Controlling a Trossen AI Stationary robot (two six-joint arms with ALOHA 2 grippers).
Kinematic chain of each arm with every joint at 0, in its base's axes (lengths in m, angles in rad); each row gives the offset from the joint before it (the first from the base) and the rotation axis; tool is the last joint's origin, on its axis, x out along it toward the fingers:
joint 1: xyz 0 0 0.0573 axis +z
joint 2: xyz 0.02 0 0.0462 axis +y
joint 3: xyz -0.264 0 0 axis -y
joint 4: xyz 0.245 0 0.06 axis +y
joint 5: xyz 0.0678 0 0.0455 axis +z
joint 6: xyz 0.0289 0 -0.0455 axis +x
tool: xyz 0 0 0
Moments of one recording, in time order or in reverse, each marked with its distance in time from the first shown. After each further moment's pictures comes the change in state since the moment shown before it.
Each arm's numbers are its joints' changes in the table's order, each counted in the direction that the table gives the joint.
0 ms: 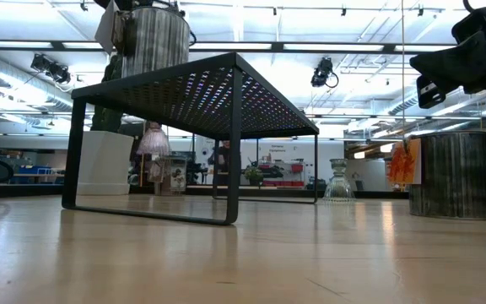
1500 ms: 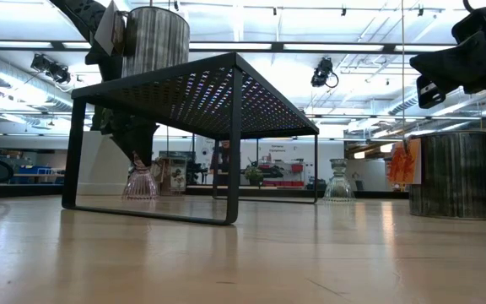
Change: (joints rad) left arm -0.001 0.000 -0.349 -0.303 -0.097 -0.115; right arm 0.000 0.000 0.000 0.000 0.000 0.000
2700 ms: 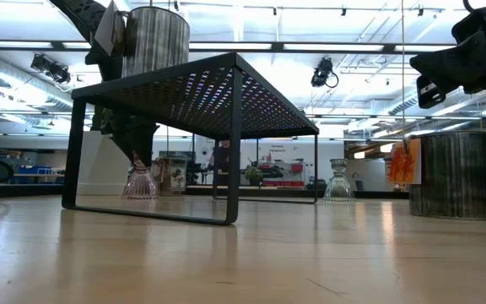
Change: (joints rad) left arm 0.000 0.000 0.000 0.000 0.003 0.001; right arm 0.000 0.000 0.000 0.000 0.000 0.000
